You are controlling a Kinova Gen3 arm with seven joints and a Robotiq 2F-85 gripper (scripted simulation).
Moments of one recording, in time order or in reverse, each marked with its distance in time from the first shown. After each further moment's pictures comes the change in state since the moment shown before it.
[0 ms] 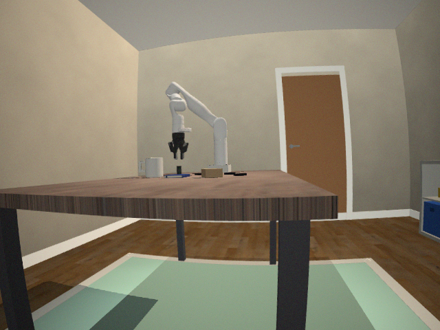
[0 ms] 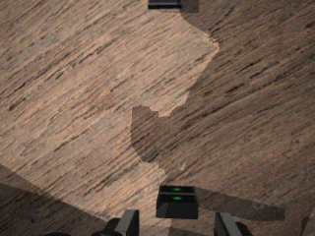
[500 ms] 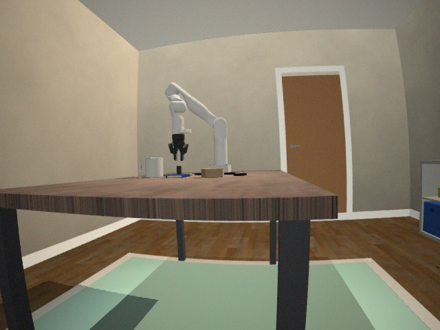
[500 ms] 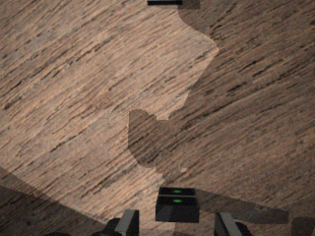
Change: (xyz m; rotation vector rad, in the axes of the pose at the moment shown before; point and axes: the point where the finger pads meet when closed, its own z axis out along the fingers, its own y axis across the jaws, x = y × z) arm 0.000 0.000 0.008 0.002 0.001 -0.001
